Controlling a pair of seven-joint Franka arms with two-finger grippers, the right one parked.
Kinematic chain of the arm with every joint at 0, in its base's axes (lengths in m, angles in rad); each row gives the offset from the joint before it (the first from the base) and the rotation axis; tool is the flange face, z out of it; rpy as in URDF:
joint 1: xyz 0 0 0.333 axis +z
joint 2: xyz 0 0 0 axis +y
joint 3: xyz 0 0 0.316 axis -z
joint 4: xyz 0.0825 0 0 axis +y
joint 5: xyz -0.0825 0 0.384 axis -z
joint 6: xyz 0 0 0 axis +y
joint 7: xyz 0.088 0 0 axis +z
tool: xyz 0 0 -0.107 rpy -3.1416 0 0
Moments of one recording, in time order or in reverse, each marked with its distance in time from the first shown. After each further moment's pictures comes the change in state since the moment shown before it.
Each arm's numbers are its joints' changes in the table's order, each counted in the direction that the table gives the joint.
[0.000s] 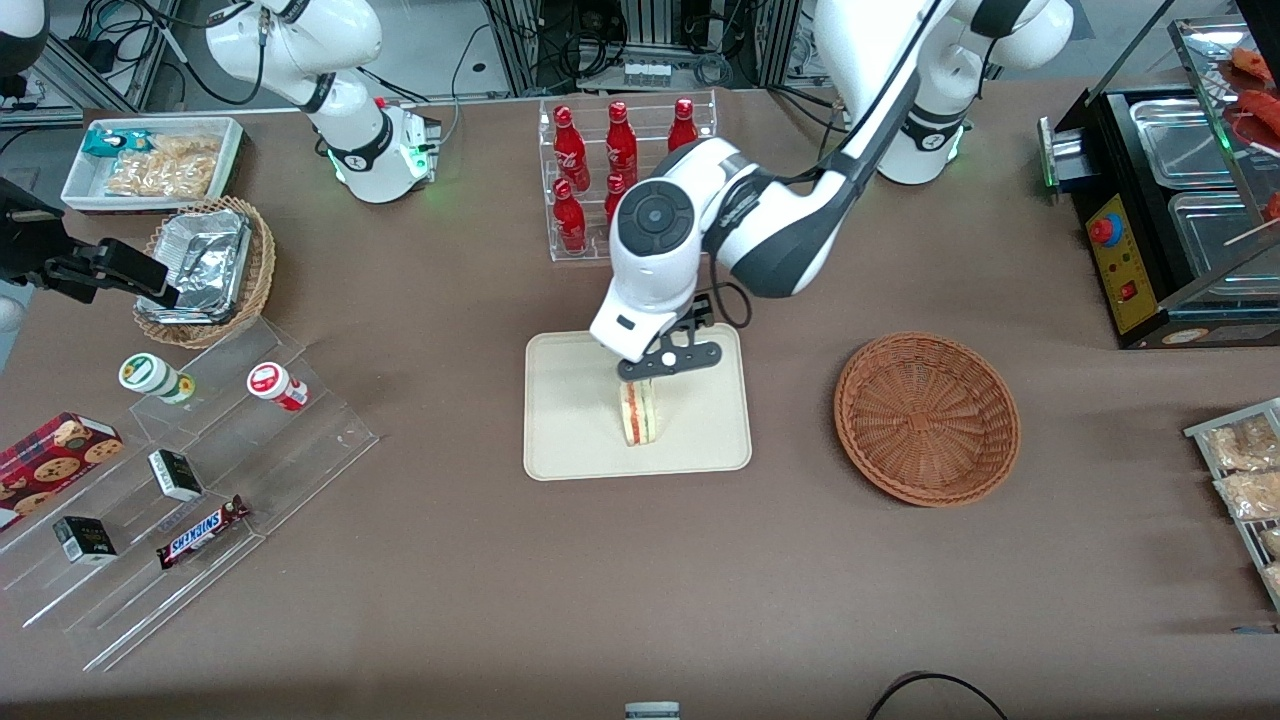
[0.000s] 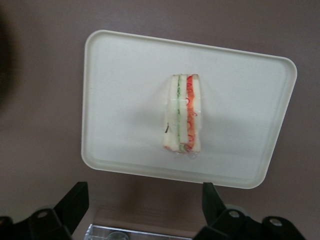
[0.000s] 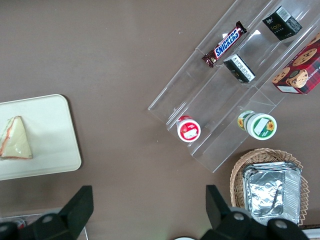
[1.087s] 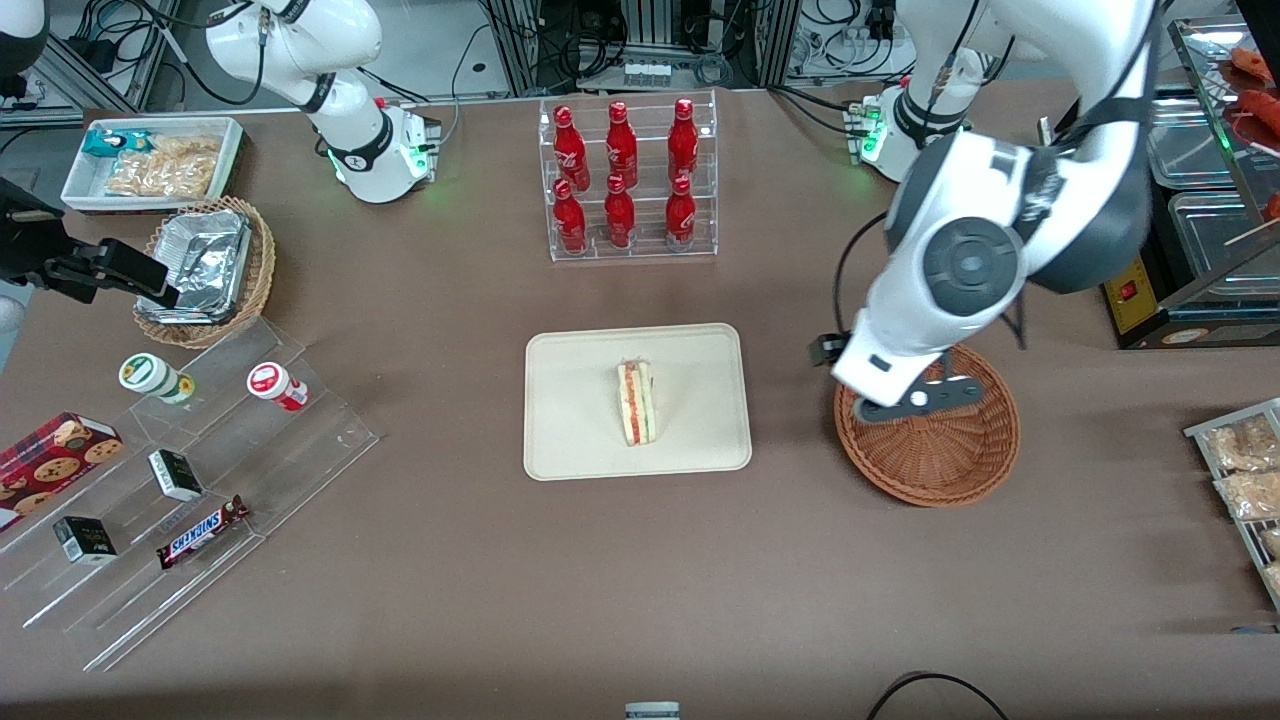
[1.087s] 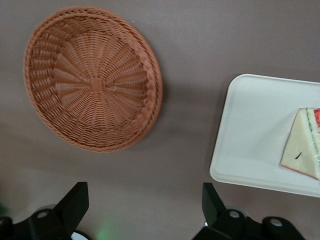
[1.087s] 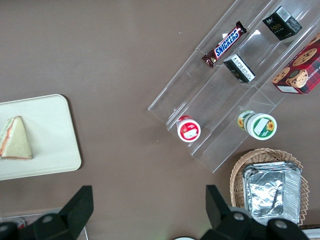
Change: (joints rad) arm 0.267 -0.246 -0.131 0.176 -0.018 0.212 -0.401
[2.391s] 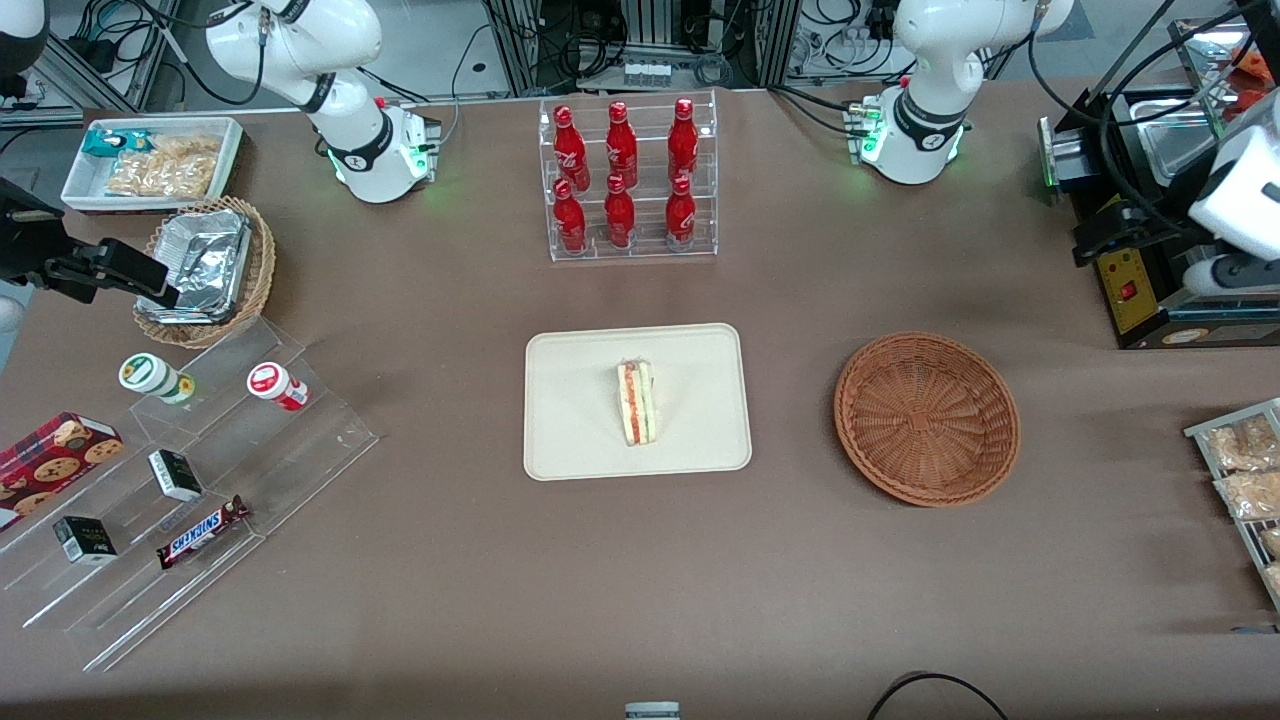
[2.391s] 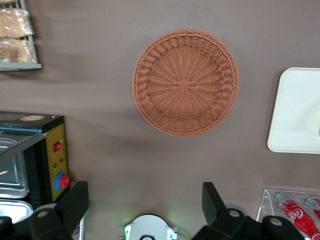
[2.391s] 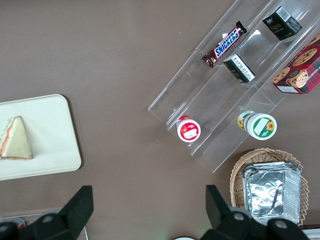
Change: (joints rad) arm 0.577 -0.324 0.236 0.027 -0.059 0.193 -0.418
